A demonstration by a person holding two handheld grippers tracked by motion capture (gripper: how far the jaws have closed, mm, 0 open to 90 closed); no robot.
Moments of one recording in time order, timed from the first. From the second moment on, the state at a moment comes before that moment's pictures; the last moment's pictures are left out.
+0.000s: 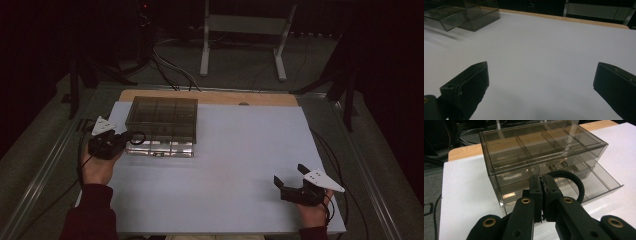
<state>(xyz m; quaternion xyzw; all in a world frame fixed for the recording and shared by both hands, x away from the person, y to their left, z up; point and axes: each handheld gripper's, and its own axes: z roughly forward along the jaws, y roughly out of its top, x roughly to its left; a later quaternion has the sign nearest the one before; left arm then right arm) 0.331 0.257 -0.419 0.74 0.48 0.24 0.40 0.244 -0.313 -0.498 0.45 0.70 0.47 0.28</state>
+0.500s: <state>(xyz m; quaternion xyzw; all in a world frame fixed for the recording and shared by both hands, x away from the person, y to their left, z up) 0.340 0.258 -0.422 0.73 0.50 0.25 0.39 0.244 -0.312 -0.498 0.45 0.70 0.47 0.28</state>
